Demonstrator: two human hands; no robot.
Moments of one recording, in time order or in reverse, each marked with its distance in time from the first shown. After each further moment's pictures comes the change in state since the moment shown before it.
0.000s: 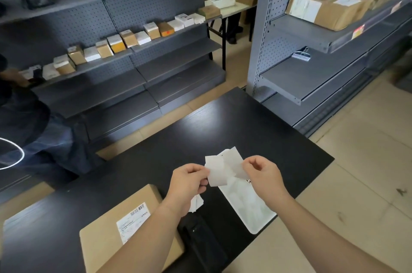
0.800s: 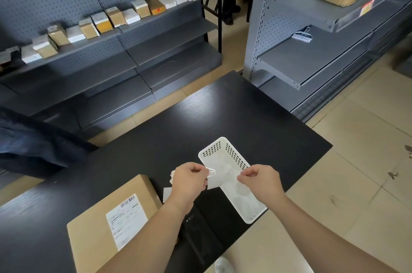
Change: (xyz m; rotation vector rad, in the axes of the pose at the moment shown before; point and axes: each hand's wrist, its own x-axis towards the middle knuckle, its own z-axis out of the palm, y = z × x) left_hand 0.019 -0.032 0.028 0.166 0.077 -0.021; right_hand 0.015 0.050 0.004 -0.213 -0.048 0.174
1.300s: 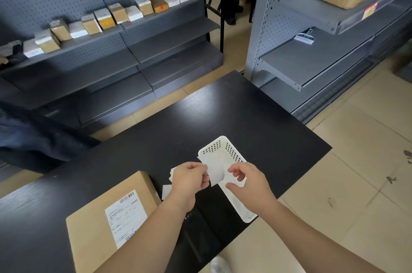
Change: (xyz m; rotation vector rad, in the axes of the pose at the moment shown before) left_hand -0.001 0.001 0.003 -0.219 0.027 -0.170; right_hand -0.015 0.004 0.017 -0.195 -0.087 -0.341
